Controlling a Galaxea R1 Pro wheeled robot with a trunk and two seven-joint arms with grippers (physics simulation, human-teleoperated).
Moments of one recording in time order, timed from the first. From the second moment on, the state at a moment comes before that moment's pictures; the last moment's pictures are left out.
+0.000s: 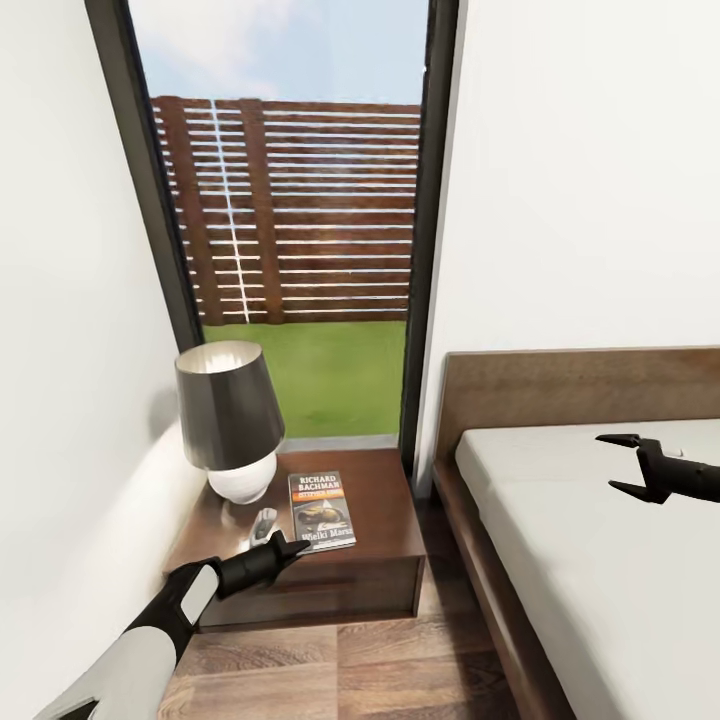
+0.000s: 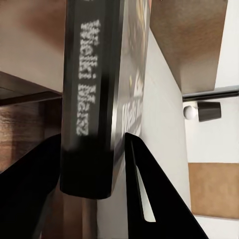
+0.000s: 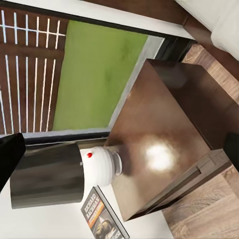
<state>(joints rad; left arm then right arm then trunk) -0.68 -0.02 0.41 -0.41 0.23 0.64 -0.78 -1.07 -0.71 0.27 -0.23 -1.38 1.02 0.38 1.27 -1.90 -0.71</state>
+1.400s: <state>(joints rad) -0.68 -0.02 0.41 -0.41 0.23 0.65 -0.79 -1.07 -0.71 0.27 -0.22 -1.38 1.02 0.38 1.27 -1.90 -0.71</state>
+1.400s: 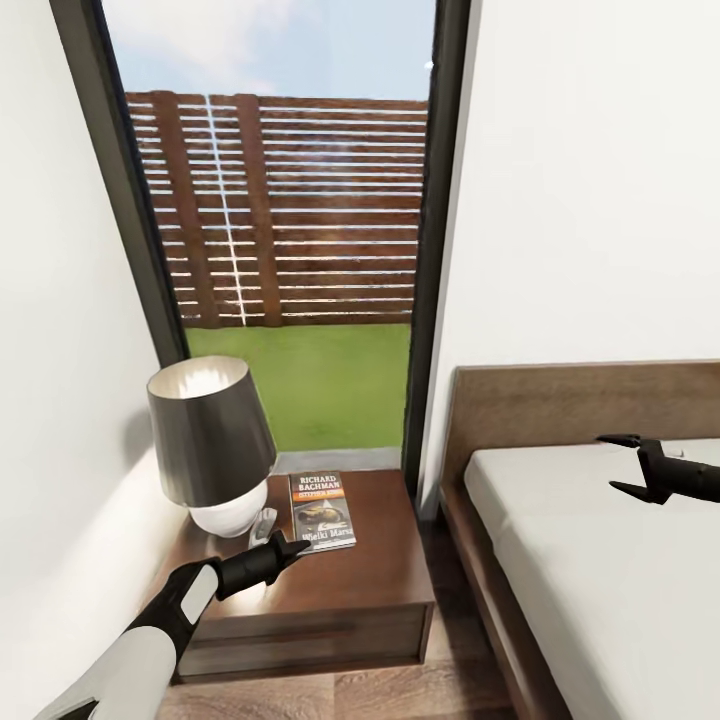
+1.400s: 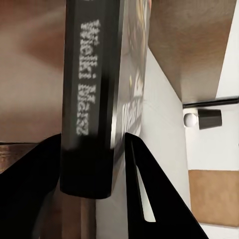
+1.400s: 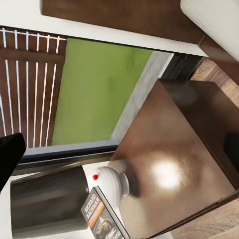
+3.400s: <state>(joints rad) -0.68 -0.02 0.41 -0.33 0.19 0.64 -0.77 -1.07 -0.71 0.27 -0.20 -1.38 1.03 0.38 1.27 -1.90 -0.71</state>
